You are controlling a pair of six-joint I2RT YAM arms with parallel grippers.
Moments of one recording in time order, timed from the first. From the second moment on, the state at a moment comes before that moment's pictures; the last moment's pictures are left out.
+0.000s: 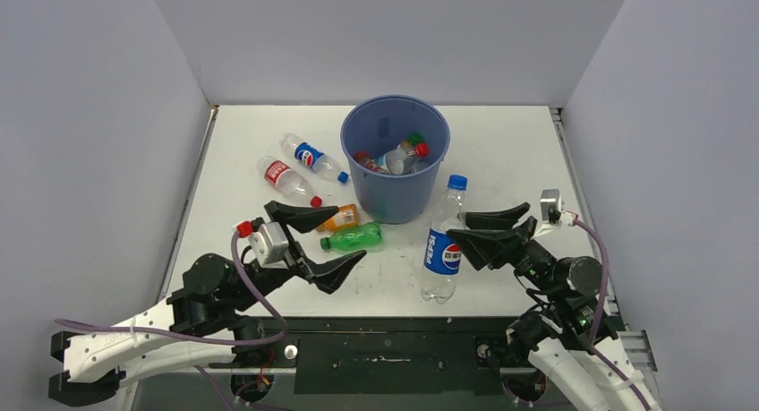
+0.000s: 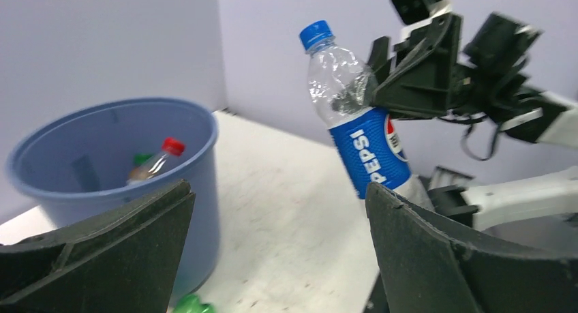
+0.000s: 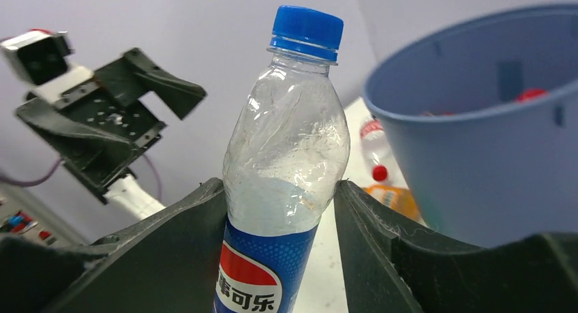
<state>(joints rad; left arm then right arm) -1.24 0.53 0.71 0.10 -0.24 0.04 0.51 0.31 0.54 0.04 -0.36 0.61</state>
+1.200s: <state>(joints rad) -1.24 0.86 0.70 0.42 0.22 -0.44 0.84 0.55 0.42 0.76 -0.33 0.76</state>
